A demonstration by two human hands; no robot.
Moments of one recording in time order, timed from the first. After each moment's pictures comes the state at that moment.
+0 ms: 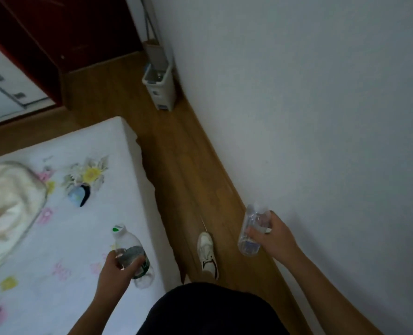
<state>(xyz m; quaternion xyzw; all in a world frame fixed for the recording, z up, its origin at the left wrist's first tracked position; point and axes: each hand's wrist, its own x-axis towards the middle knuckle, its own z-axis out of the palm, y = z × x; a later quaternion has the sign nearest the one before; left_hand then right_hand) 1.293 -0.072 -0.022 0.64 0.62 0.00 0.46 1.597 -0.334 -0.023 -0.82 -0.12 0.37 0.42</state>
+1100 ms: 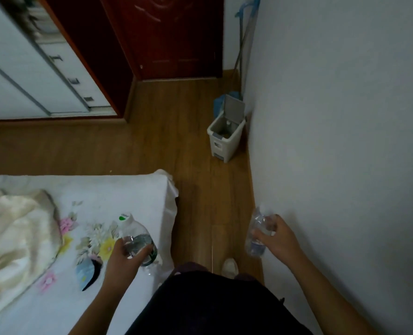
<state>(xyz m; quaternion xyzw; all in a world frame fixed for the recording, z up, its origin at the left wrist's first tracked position) 1.591 0.352 -0.015 0.53 0.70 0.15 0.46 1.957 0.212 -0.032 -0.80 -0.24 0.43 0.35</state>
